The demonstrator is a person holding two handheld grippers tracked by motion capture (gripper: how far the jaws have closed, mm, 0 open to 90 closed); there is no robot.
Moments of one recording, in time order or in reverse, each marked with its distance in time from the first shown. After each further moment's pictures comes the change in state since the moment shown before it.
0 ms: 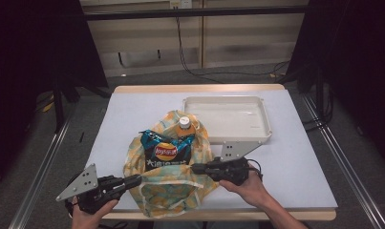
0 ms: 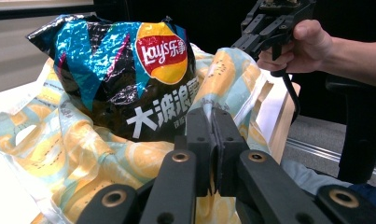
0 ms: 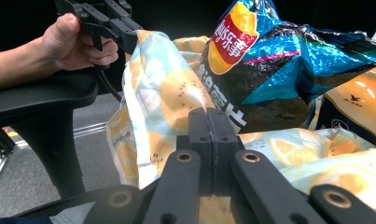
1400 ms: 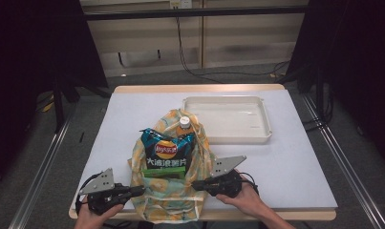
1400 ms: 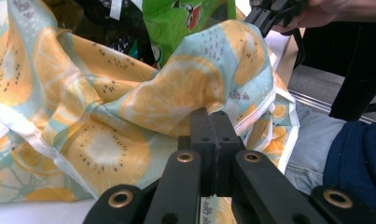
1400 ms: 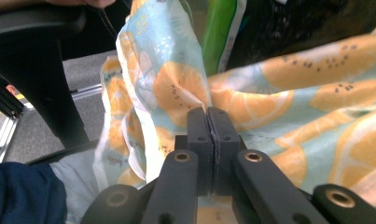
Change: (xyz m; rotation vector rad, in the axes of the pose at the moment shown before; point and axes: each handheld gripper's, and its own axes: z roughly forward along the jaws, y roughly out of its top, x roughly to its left) left arm 0.014 -0.039 0.020 0.265 -0.051 -0.062; right arm 0.000 -0.057 0.029 0.182 0.027 0.038
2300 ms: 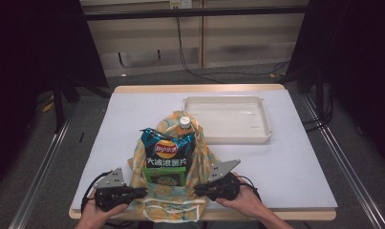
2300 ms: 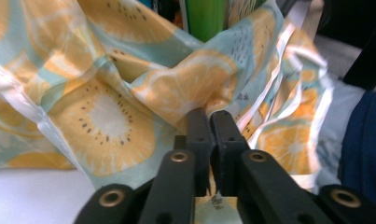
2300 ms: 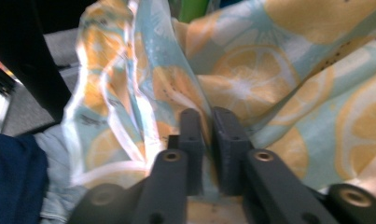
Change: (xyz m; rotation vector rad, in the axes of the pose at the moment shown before) left arm 0.014 -0.011 0.016 0.117 -0.013 -0.039; right arm -0.005 -0.019 0.013 0.095 -0.001 0.007
